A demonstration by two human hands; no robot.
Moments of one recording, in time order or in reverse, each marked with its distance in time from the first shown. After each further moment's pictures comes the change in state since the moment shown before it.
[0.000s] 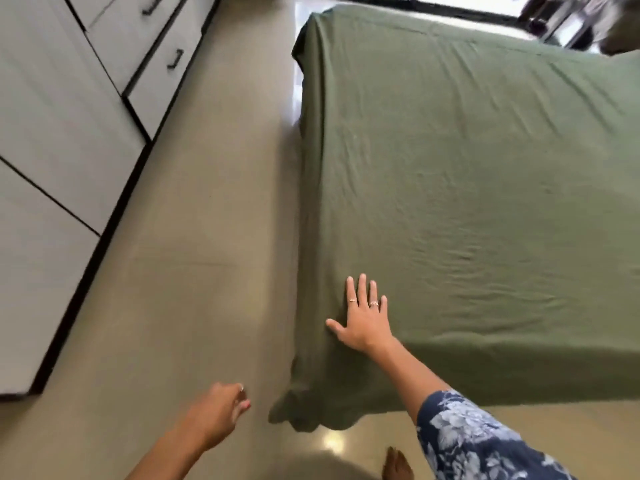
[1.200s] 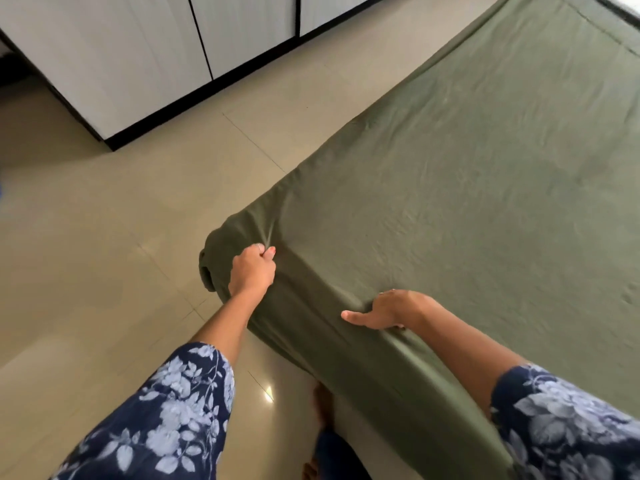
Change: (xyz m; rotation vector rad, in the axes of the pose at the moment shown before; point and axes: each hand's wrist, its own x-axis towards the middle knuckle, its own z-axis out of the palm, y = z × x) left_hand 0.081 0.296 0.070 -1.158 0.784 -0.826; right_hand 0.009 0.226 -0.083 -0.849 -0.568 -0.425
